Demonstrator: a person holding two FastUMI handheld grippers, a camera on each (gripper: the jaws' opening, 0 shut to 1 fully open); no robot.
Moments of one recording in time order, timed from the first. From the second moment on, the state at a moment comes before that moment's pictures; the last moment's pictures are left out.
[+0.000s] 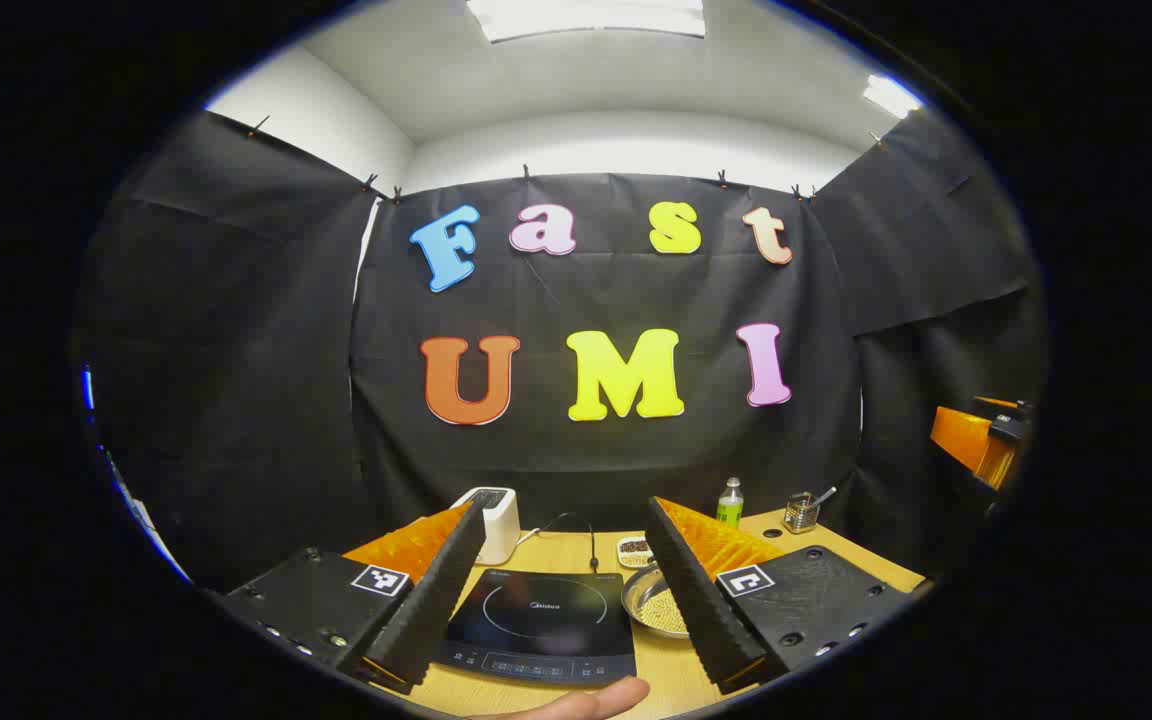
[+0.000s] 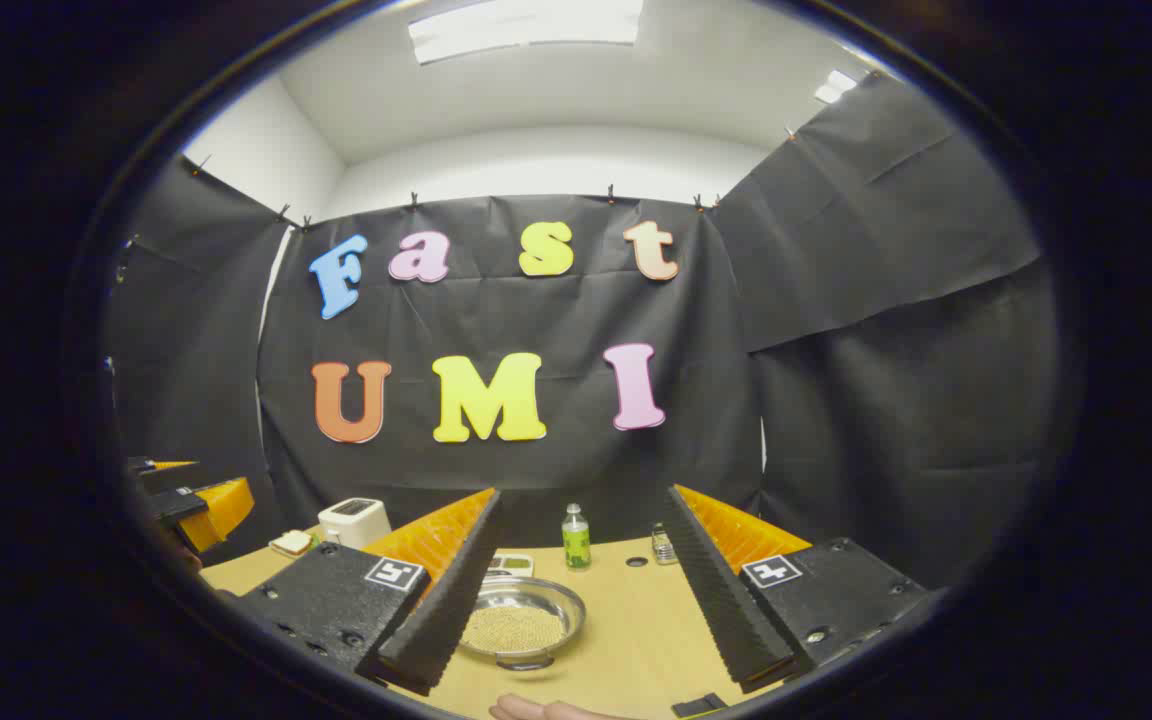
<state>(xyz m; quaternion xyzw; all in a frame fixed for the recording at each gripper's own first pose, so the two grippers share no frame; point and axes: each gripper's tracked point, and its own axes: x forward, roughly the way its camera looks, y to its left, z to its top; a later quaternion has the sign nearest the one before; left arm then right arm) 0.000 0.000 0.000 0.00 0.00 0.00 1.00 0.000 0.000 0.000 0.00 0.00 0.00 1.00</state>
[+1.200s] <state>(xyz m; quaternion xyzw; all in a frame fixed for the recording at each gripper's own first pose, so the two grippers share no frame) -0.004 0.011 0.006 0.01 -0.02 0.02 1.00 0.015 0.005 -0.012 0.01 0.00 0.06 1.00</state>
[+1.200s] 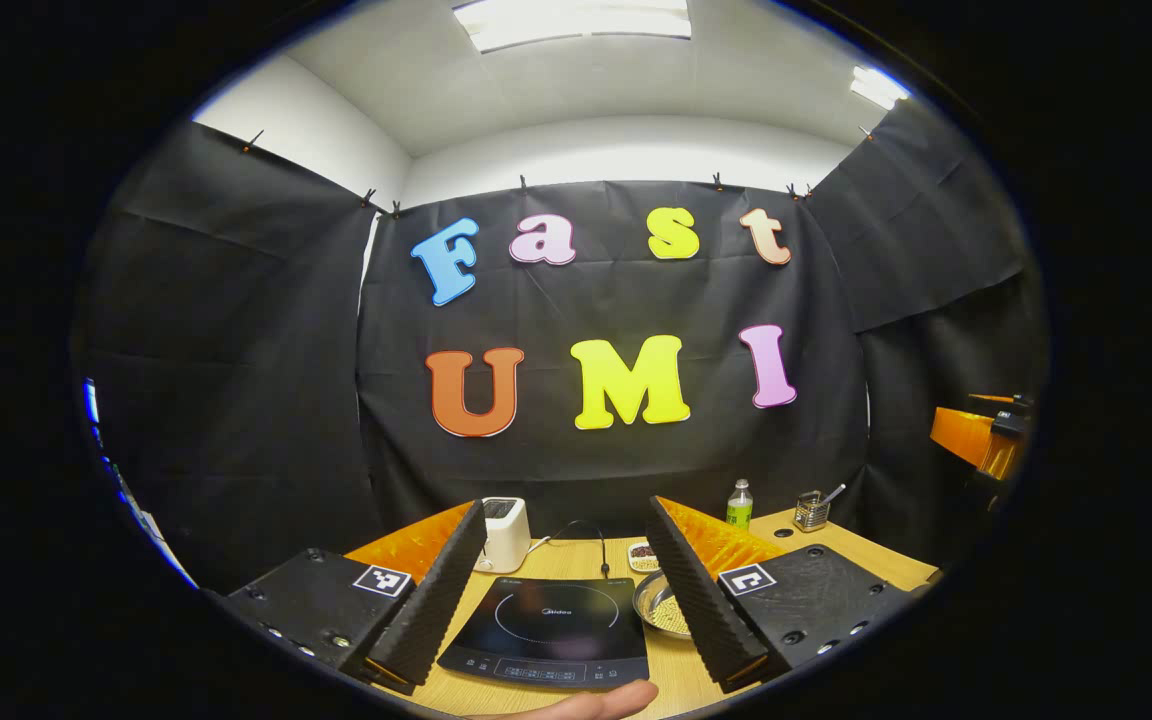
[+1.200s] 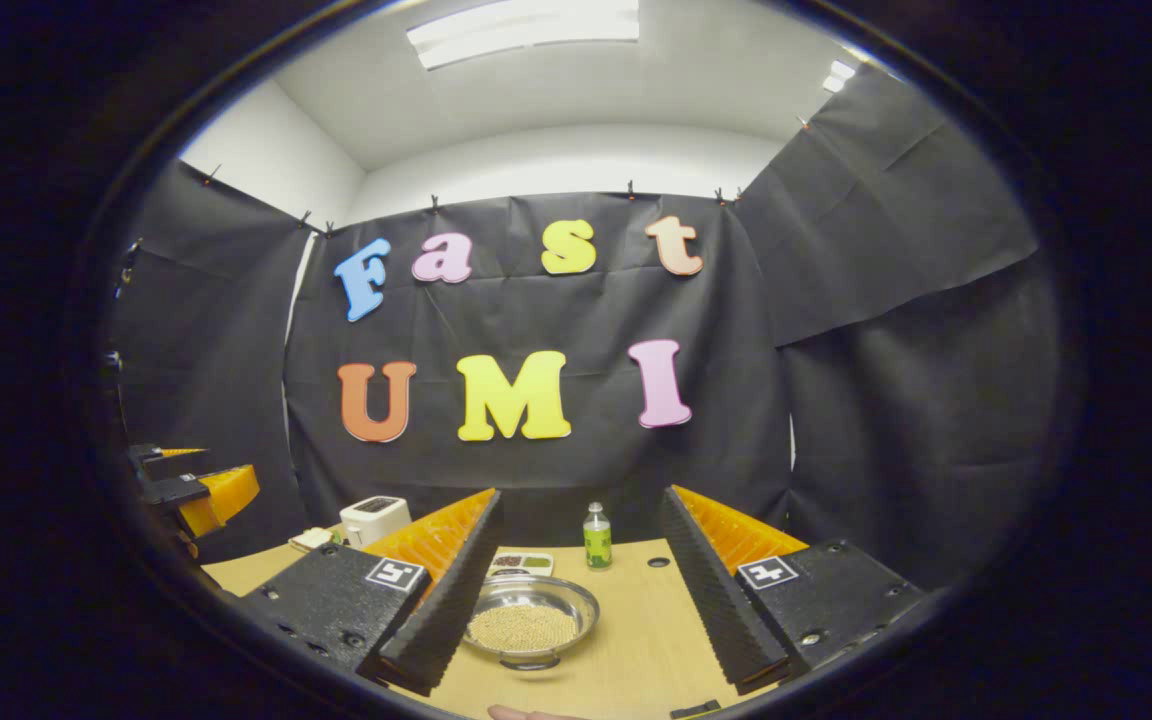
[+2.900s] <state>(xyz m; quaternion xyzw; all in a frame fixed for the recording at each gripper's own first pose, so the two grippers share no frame) 0.016 0.028 -0.046 0.03 0.02 0.05 1.00 0.054 0.115 -0.326 -0.04 0.33 0.20 0.92</state>
